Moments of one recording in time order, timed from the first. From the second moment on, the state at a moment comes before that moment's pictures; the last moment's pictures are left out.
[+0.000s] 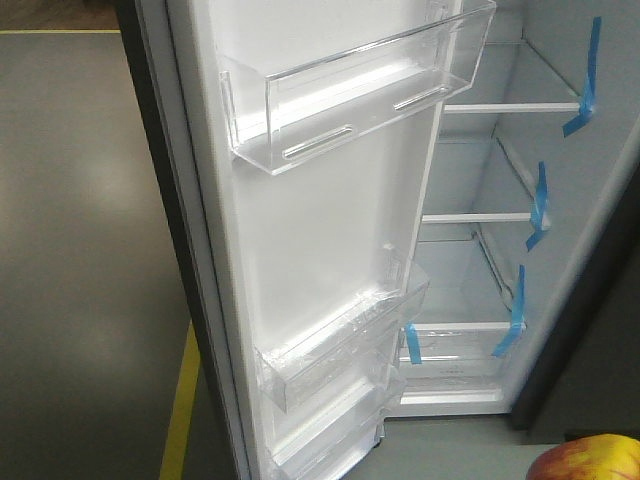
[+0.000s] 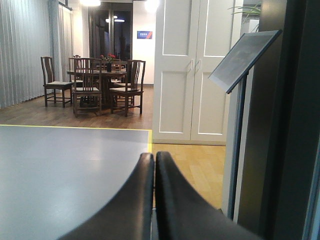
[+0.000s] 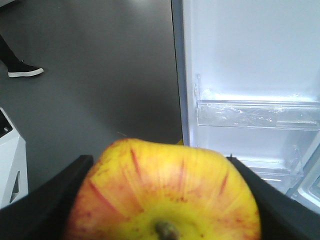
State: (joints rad) left arm 0.06 -0.01 0.03 -0.08 -0.05 -0.01; right arm 0.24 0.43 -0.60 0.67 0.98 -0.62
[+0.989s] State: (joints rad) left arm 0.06 -0.01 0.03 -0.08 -0.05 -0.01; right arm 0.24 0.43 -0.60 0.67 0.98 -0.62
